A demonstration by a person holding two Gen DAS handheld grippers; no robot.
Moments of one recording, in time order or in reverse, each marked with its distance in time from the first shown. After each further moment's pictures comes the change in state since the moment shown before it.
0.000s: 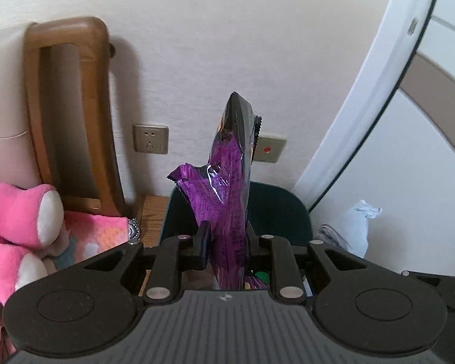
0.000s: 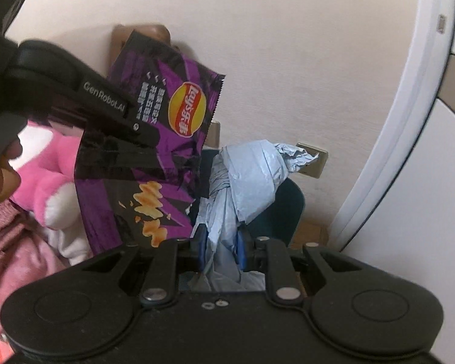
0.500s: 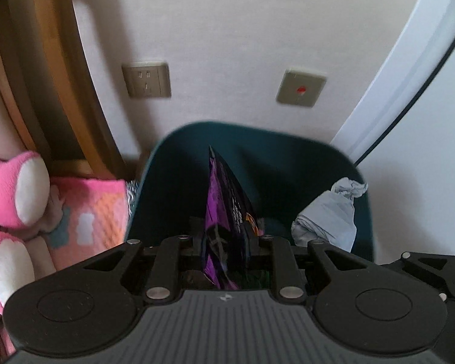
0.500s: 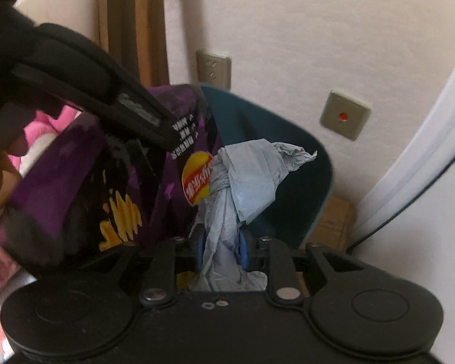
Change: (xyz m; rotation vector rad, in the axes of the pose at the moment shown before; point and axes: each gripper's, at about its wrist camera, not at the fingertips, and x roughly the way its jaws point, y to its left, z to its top) left arm 0.121 -0.012 -0.008 -0.007 0.238 0.117; right arm 0.117 -0.036 -0.003 -0.071 0.218 0.132
